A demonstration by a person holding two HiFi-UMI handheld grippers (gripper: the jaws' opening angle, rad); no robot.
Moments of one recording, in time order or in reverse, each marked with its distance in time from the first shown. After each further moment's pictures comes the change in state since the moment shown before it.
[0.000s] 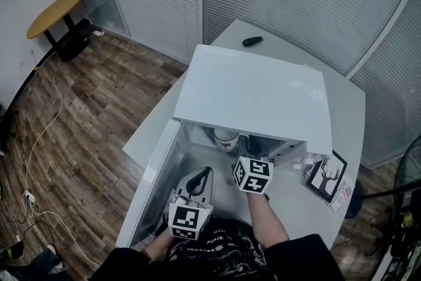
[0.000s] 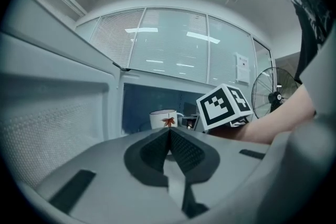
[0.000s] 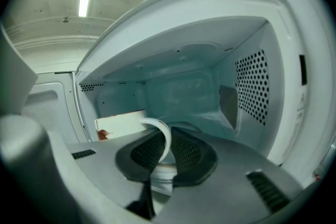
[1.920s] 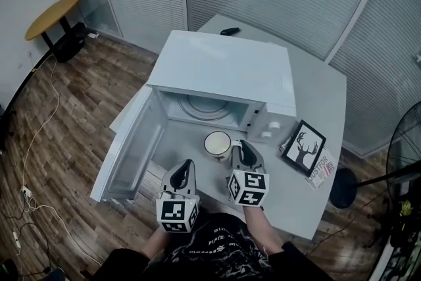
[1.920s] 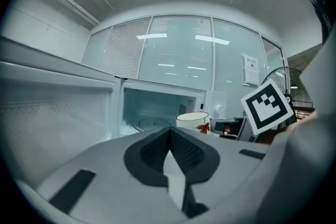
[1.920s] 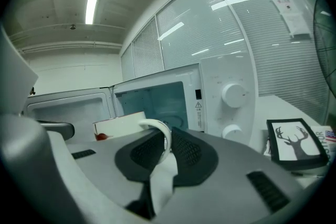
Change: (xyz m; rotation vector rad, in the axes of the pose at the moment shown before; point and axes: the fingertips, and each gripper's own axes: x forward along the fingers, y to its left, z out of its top) left arm -0.063 -0.075 -0.013 -0.042 -0.035 0.168; right arm -0.162 -0.039 -0.019 -0.007 -0.023 0.039
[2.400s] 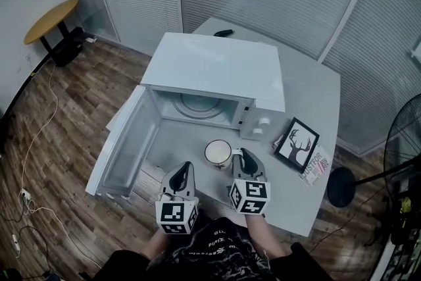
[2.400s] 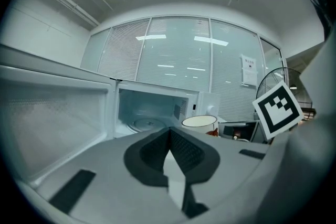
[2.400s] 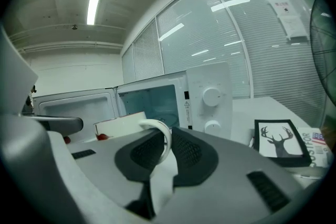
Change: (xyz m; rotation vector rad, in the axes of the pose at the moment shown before) left arm -0.013 -0.027 -0.001 -0.002 -0.010 -0.002; right arm -0.045 -0.017 -0.008 -0.009 0.001 0.002
